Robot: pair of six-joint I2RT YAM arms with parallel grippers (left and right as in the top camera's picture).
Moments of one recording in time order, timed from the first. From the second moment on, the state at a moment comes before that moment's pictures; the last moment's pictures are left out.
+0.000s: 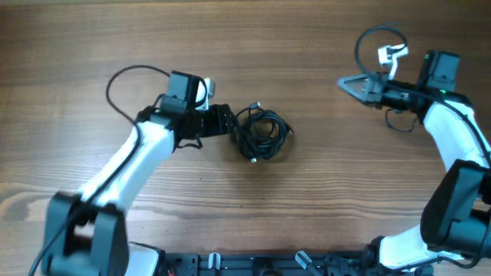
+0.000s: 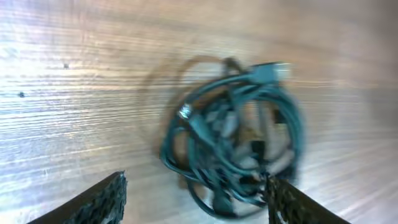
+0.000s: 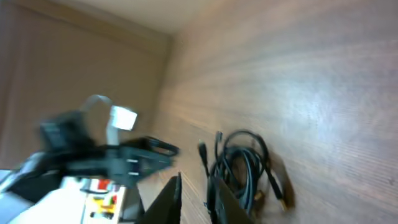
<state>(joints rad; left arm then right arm) -0.29 1.55 0.98 -0.49 0.36 -0.43 -0.22 1.71 1.10 -0.42 -1.20 0.17</state>
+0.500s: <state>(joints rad) -0.25 1.61 0.98 -0.54 0.19 -0.52 0.18 1.71 0.97 -0.41 -0.68 0.33</state>
